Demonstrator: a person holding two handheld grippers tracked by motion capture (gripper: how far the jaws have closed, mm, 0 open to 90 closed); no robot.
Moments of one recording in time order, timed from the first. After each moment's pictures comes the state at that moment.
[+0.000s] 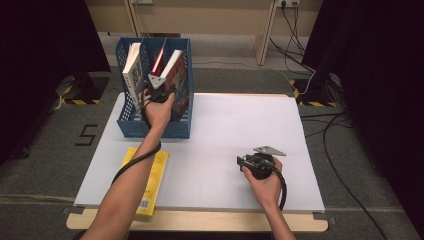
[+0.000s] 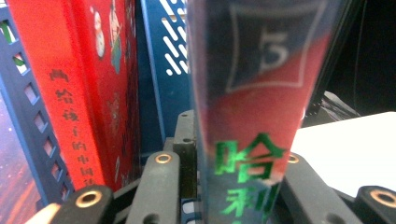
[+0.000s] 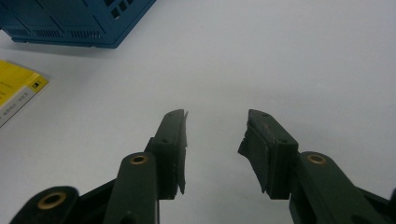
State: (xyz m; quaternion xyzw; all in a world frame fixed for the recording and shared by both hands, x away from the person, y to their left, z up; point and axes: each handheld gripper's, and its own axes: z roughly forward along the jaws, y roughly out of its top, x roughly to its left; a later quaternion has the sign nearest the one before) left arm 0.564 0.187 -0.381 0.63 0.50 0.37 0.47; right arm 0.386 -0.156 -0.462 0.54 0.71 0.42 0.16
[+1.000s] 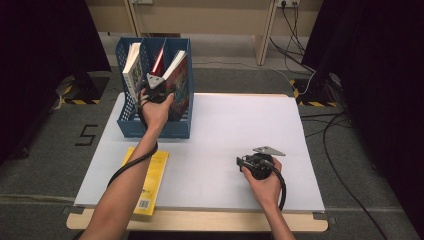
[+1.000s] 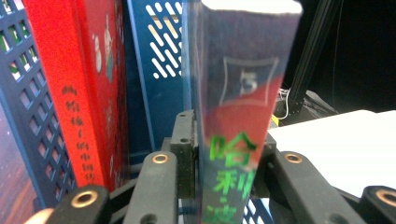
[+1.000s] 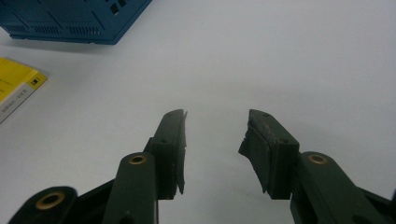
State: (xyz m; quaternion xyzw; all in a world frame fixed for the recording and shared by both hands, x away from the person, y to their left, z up) left arm 0.556 0.188 -0.371 0.64 0.49 0.34 0.49; right arm 0.386 -0.155 -0.463 0.54 0.71 0.41 0.15
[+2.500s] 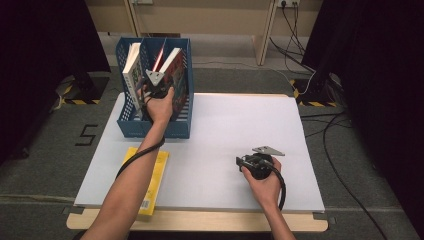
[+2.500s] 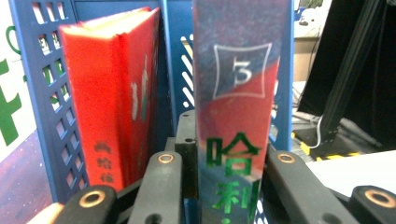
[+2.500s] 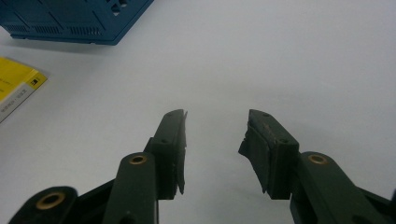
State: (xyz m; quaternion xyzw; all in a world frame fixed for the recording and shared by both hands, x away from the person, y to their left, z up) left arm 0.574 0.184 -0.376 0.58 0.51 0.41 0.49; right arm 0.387 -0.155 -0.464 0.54 0.71 0.42 0.16
